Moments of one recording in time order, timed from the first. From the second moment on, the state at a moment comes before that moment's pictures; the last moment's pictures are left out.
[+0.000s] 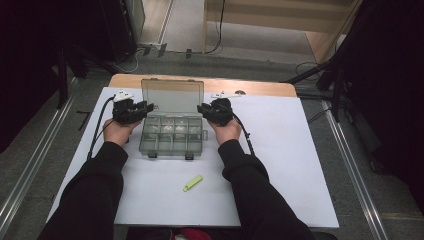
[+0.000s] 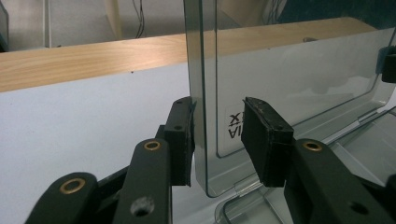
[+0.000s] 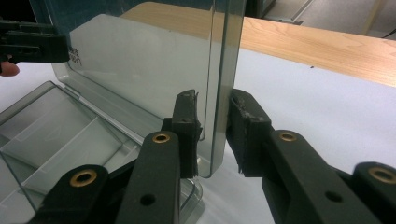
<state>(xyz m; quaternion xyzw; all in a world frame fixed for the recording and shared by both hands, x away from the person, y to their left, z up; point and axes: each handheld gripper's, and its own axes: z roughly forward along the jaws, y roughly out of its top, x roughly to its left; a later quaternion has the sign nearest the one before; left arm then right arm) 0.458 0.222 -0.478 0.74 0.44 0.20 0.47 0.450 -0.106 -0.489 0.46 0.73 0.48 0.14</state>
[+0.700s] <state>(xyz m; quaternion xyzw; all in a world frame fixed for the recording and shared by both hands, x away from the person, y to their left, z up) 0.463 0.218 -0.486 0.73 0.45 0.20 0.47 0.455 -0.105 -0.496 0.48 0.72 0.48 0.13</state>
